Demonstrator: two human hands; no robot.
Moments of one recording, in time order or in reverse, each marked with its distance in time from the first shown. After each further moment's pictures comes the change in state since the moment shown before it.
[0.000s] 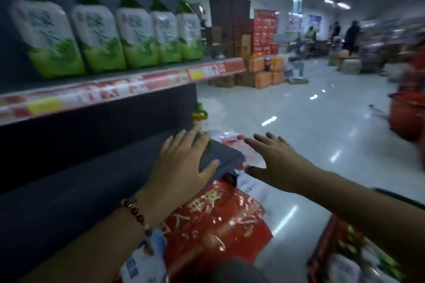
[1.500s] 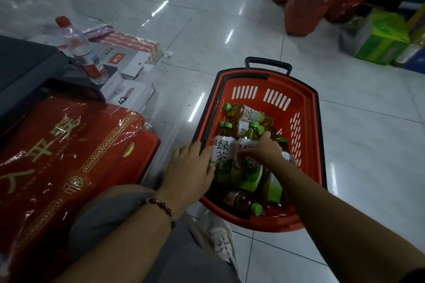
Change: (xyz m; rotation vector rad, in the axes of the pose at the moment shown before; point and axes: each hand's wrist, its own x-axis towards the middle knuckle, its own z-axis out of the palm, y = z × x) left_hand -0.051 0.266 0.314 -0.322 -0.568 0.465; right_hand -0.215 0.299 0.286 0.465 -0.204 1.378
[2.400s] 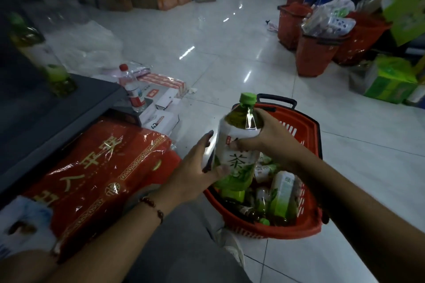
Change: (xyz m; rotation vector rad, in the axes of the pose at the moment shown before) left_hand -0.056 0.013 -0.086 -0.795 0.057 -0.043; right_hand -0.172 -0.068 -0.129 0.508 -0.235 -0.783
